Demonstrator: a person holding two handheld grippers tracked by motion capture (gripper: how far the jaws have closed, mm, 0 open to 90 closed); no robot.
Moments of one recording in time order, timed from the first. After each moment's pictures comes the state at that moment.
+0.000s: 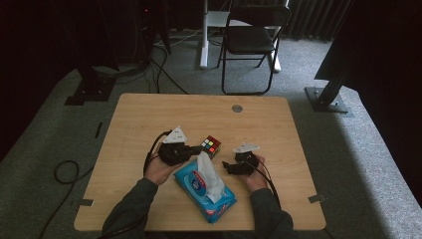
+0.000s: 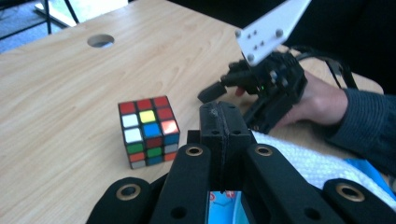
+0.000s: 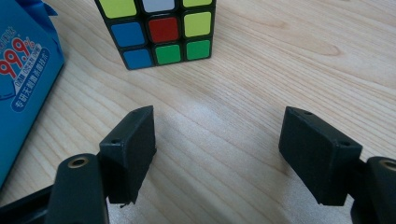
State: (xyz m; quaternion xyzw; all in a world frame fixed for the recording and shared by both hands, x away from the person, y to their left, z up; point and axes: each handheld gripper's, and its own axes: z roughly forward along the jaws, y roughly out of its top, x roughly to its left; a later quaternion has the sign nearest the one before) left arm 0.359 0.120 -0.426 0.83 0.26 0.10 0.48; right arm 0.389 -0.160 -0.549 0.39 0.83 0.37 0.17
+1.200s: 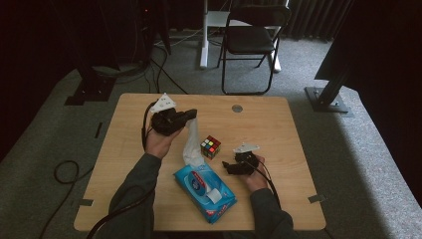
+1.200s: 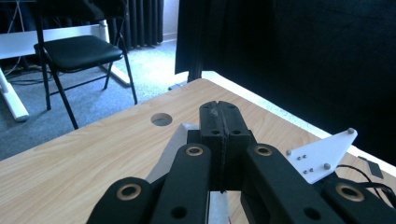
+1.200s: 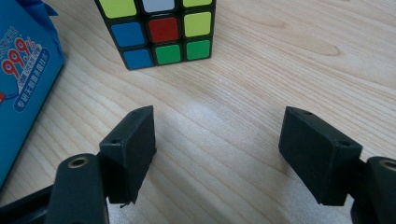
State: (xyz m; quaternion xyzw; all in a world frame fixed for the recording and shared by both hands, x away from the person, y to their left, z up) left arm 0.401 0.131 -0.361 0.75 0.31 0.17 0.56; right arm 0.389 -0.160 -0.548 0.39 0.83 0.37 0.17
